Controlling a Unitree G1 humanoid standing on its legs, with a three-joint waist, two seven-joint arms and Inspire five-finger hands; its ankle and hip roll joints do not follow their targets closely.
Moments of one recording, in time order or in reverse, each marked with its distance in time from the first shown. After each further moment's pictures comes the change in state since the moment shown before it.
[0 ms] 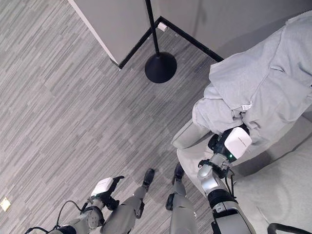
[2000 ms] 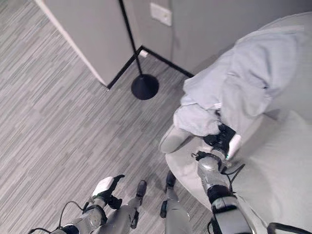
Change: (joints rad) left arm 0.037 -0.018 0.115 -0.023 -0.074 0.029 -0.059; right arm 0.096 0.006 0.022 -0.358 0.883 -0.273 0.421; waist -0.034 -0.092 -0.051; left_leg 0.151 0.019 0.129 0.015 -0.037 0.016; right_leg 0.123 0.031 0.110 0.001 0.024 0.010
